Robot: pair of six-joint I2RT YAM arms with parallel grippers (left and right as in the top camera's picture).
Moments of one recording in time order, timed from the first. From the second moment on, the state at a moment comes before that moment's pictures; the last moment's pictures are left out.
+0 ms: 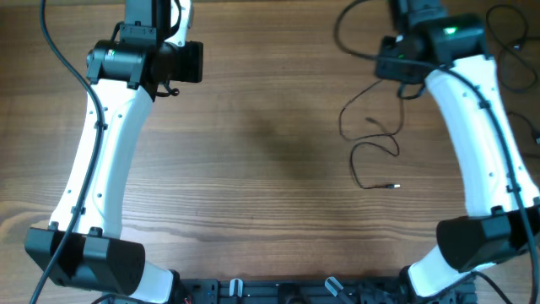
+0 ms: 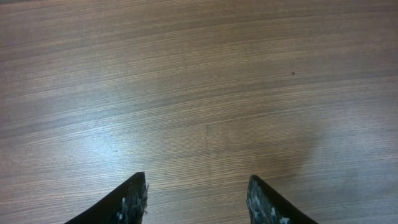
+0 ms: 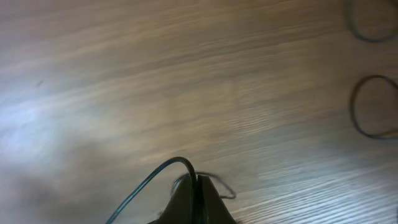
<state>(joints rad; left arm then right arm) -0.15 1.68 1.72 -0.98 -0.02 -0.01 0.19 1.78 1.92 -1.30 0.28 0.41</state>
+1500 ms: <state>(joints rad) -0.15 1.68 1.72 -0.96 -0.01 -0.01 -0.51 1.58 2.59 -1.45 0.33 0.30</state>
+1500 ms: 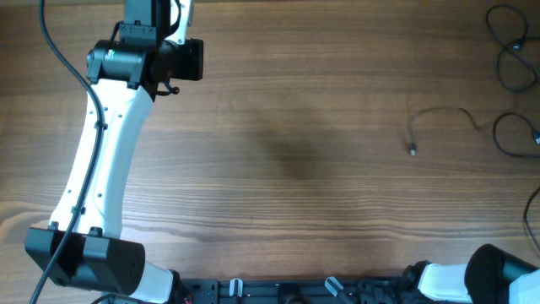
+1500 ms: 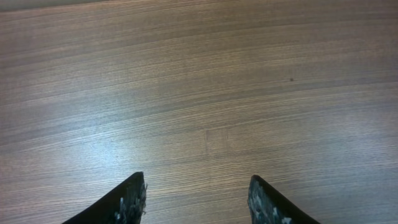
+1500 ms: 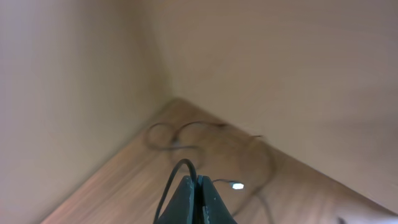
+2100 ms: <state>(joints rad) -0.15 1.68 1.72 -0.98 0.00 -0.01 -1.02 1.71 2.60 -1.43 0.19 0.35</state>
